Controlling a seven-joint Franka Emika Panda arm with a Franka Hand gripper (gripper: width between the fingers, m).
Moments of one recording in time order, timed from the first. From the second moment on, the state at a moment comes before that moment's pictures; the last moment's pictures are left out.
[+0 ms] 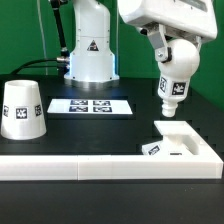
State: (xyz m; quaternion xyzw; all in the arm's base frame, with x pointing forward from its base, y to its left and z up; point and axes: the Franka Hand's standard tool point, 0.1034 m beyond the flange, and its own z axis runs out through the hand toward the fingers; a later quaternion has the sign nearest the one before) arm 0.632 0.091 0.167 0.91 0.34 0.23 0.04
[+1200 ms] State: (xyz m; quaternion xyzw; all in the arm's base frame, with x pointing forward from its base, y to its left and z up) arm 0.620 0.099 0.134 0.91 0.34 0.22 0.03
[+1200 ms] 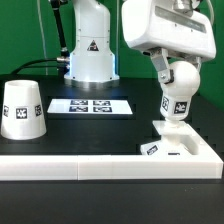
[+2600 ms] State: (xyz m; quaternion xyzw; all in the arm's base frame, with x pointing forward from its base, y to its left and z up) arm 0.612 0.090 0.134 0.91 0.33 0.25 0.04
